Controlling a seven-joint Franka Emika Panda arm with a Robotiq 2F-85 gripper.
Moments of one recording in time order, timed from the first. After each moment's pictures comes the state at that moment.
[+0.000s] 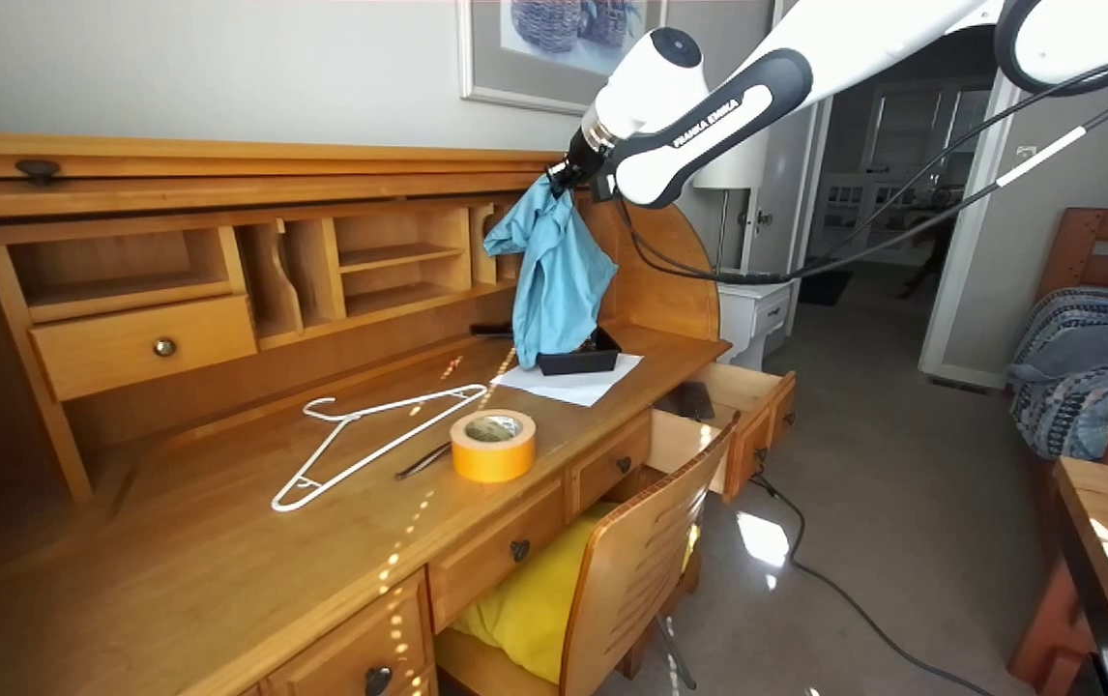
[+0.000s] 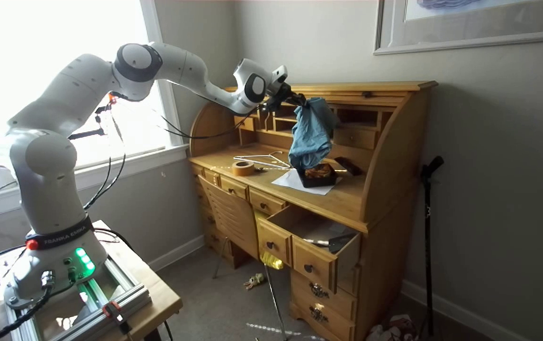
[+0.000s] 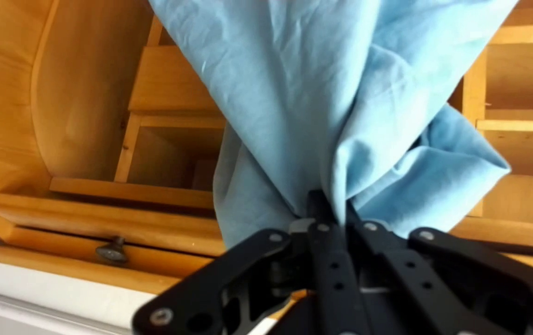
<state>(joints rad) 0.25 0.86 -0.62 -1.27 -0.02 3.01 0.39</state>
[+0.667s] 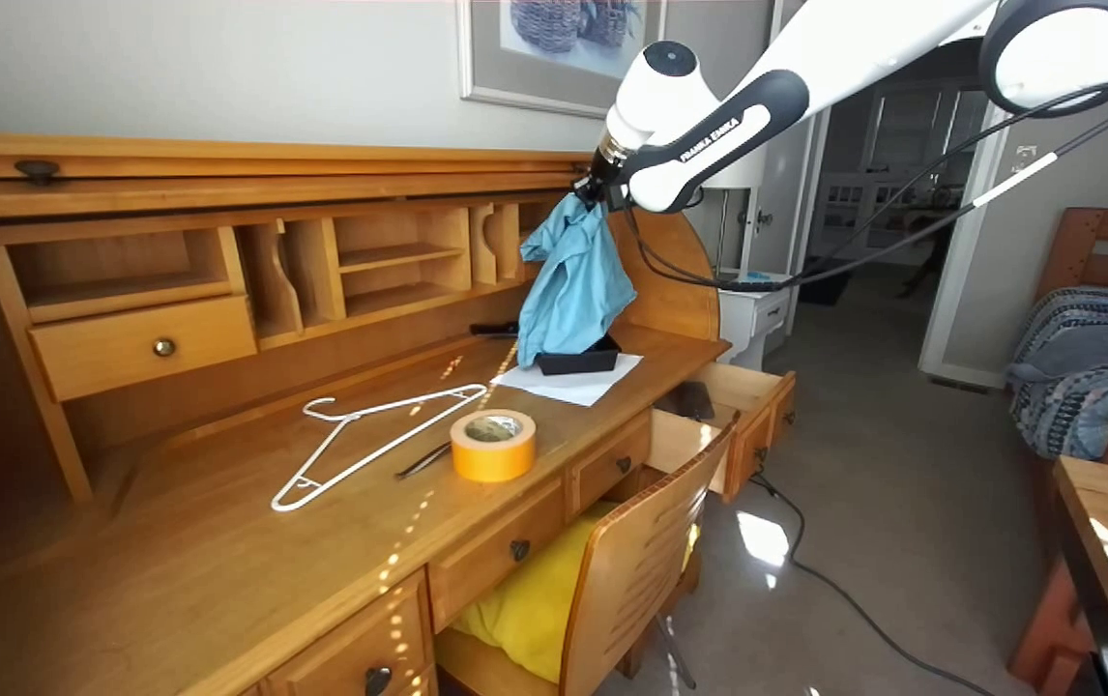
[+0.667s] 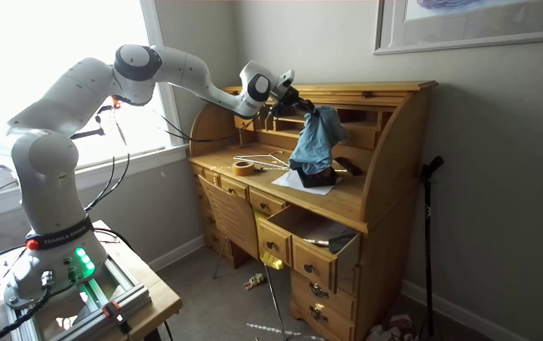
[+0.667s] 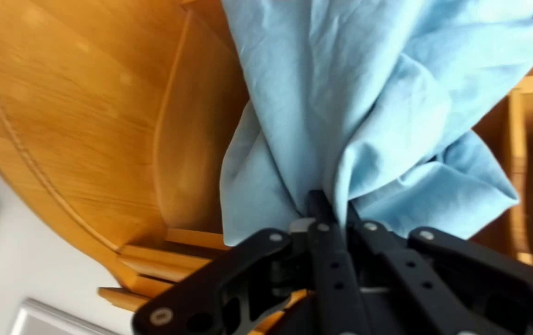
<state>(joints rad) 0.29 0.91 -0.78 -1.28 -0.02 2.86 0.53</state>
